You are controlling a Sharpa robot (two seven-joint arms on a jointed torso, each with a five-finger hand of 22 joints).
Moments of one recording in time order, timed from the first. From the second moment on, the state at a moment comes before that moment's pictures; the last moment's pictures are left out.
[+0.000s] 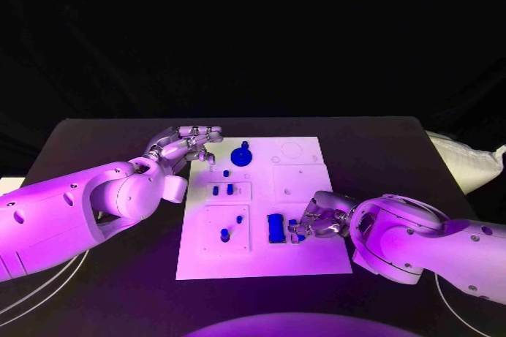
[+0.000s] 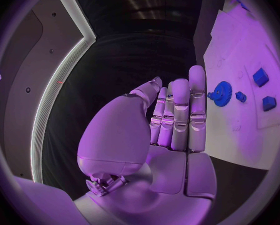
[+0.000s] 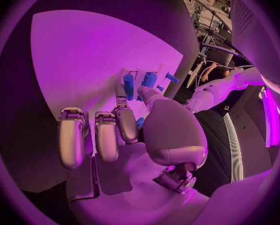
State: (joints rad) left arm 1.16 -0.85 -0.03 1.54 0.03 -0.24 0.33; left_hand 1.37 -0.08 0.34 0.00 0.11 1.03 0.18 0.12 0.07 1.14 0.10 0.18 0.08 1.22 0.02 1.04 0.51 0.16 1.23 0.12 0.55 0.84; right arm 1.04 -1.04 -0.07 1.97 -1.25 -0.27 -0.61; right_hand 1.02 -0.07 0.20 0.19 0.41 1.19 0.06 0.09 0.27 1.47 -0.01 1.28 1.31 1.46 -0.07 1.53 1.31 0.05 1.47 0.03 1.45 1.31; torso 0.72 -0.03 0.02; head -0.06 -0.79
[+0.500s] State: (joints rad) left arm 1.16 -0.85 -0.03 1.54 0.03 -0.24 0.32; left_hand 1.37 -0.08 0.34 0.00 0.11 1.03 0.18 0.12 0.07 1.14 0.10 0.18 0.08 1.22 0.02 1.04 0.51 0.16 1.23 0.12 0.55 0.84; right arm 1.04 -1.06 -0.07 2.00 -1.26 -0.26 -0.61; right_hand 1.01 -0.05 0.15 0.22 0.41 1.19 0.06 0.09 0.27 1.47 -0.01 1.28 1.31 1.47 -0.08 1.53 1.31 0.05 1.47 0.03 1.45 1.31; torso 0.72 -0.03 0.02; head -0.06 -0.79
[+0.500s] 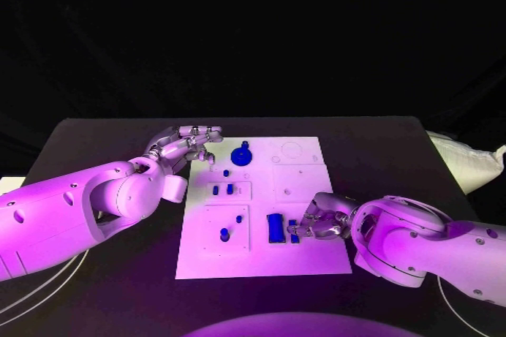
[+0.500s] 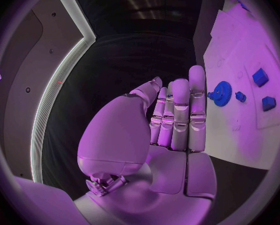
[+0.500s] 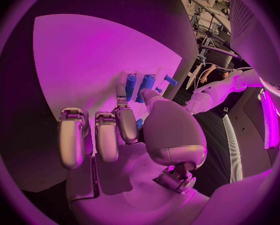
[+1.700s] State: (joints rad) left arm 1.16 -0.85 -0.03 1.53 0.03 -0.24 0.32; left_hand 1.37 -0.08 0.34 0.00 0.11 1.03 0.18 0.12 0.07 1.13 0.10 0.18 0.08 1.21 0.02 1.04 0.51 0.16 1.23 0.12 0.55 0.84; right arm 1.04 -1.05 -0.07 1.96 -1.31 -0.20 -0.59; right_hand 1.19 -0.04 0.10 0.09 0.13 1.20 0.06 0.10 0.28 1.47 -0.01 1.27 1.31 1.46 -0.08 1.53 1.31 0.05 1.47 0.03 1.45 1.31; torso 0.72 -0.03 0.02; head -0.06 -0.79
